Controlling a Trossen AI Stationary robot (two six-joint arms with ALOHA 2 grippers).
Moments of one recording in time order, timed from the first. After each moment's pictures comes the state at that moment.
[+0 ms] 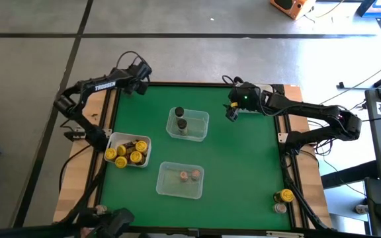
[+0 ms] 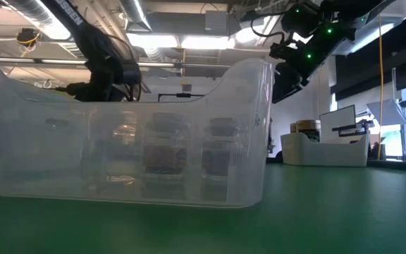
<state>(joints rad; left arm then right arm) 0.92 1.58 0.99 -0.64 -0.78 -0.19 -0.45 1.24 0.84 -0.30 0.20 -0.11</state>
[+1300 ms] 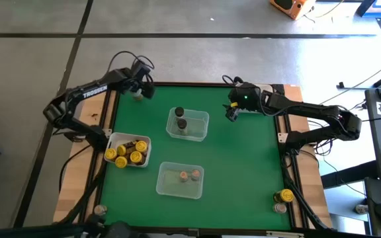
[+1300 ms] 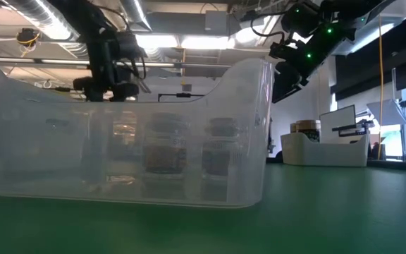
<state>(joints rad) 0.84 1.42 1.02 -0.73 -0.40 -0.25 -0.45 1.24 0.84 -0.29 0.19 -0.11</state>
